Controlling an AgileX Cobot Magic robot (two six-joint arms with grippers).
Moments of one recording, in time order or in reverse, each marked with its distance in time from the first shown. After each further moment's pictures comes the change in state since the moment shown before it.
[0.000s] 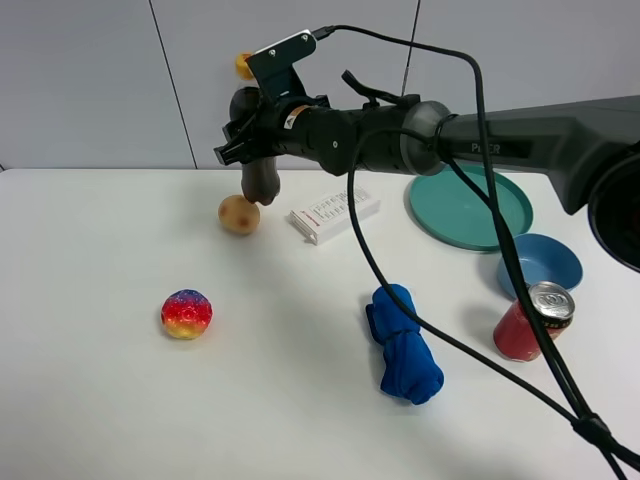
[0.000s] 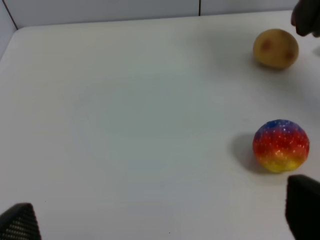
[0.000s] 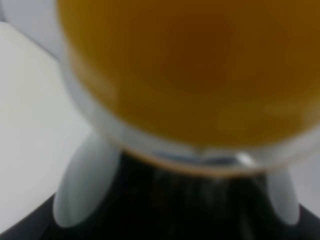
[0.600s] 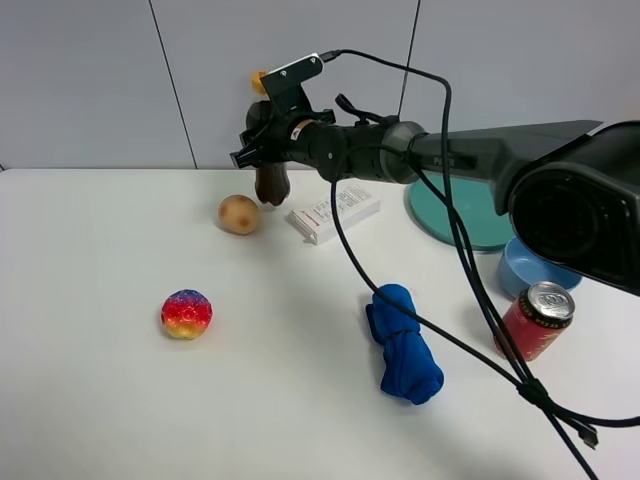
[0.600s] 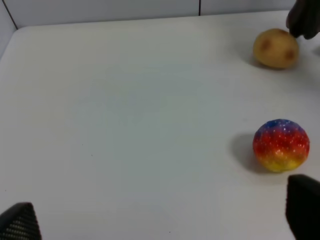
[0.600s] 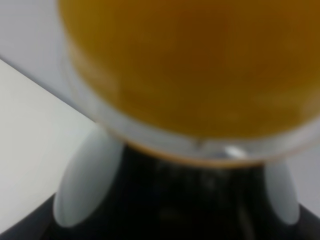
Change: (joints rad) left arm 0.000 0.000 0.000 0.000 0.000 0.000; right arm -0.047 0.171 -0.143 -0.001 -0.029 0.006
